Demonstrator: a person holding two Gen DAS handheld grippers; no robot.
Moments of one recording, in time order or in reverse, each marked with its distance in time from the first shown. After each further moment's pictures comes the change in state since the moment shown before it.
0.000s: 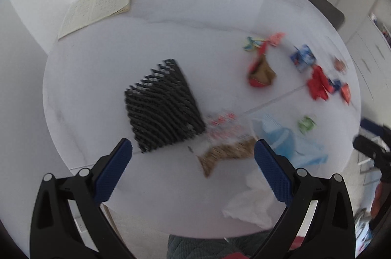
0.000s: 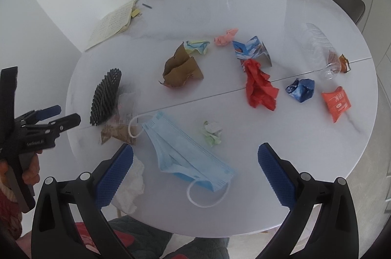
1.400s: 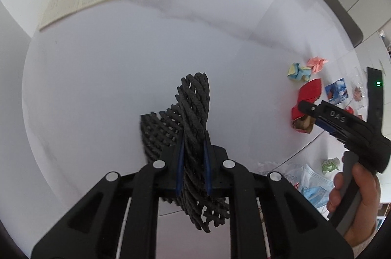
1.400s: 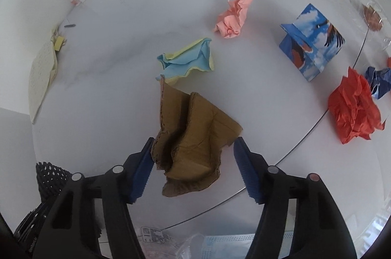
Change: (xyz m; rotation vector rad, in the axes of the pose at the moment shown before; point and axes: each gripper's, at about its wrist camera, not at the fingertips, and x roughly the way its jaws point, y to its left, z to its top) left arm 0.085 0.067 0.090 -0.036 0.125 -0.087; right arm 0.176 0.029 0.099 0.463 0.125 -0.142
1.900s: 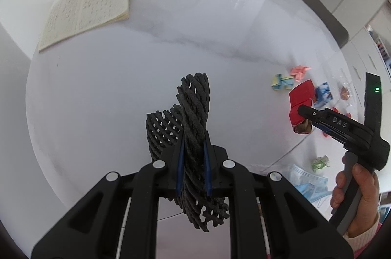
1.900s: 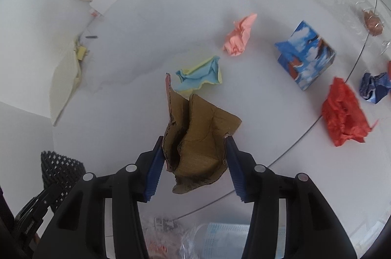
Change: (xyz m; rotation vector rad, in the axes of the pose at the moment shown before) left arm -0.032 -0.006 0.002 0.071 -0.092 -0.038; right arm -0.053 -0.015 -0.008 -0.019 -0.076 0.132
